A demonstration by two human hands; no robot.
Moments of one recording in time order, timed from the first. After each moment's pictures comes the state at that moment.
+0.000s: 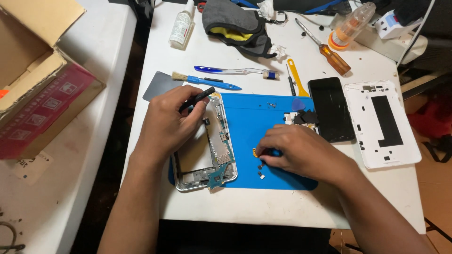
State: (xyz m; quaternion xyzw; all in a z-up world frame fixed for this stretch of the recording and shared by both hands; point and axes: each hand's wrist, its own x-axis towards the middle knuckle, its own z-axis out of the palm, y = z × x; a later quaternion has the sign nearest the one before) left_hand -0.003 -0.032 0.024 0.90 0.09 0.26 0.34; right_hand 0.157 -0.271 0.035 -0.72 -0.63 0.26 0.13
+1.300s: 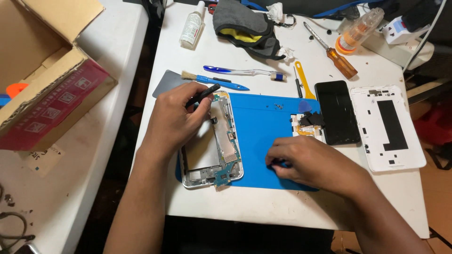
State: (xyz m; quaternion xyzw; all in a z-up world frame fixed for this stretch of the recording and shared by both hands) left_hand -0.004 -0.027 0.023 0.88 0.13 0.26 0.38; right_hand 0.133 -0.270 0.071 -0.76 -0.56 0.32 0.07
